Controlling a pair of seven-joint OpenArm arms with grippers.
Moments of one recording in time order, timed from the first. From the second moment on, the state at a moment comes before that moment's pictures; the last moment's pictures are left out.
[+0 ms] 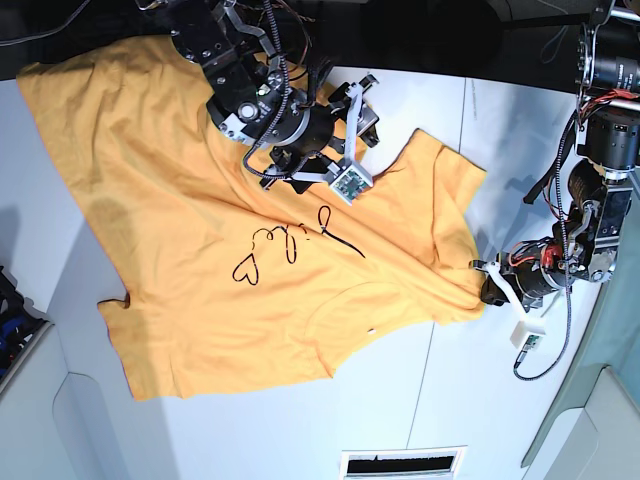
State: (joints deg) left arm -20.0 -26.1 7.8 54.5 -24.9 -21.8 30.4; right arm -6.6 0.3 -32.3 90.6 -3.2 18.7 -47.2
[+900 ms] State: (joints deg) left arm -20.0 -26.0 7.8 54.5 -24.9 -21.8 29.9; right arm -5.8 -3.0 -41.1 76.3 -22.0 -4.6 -41.1
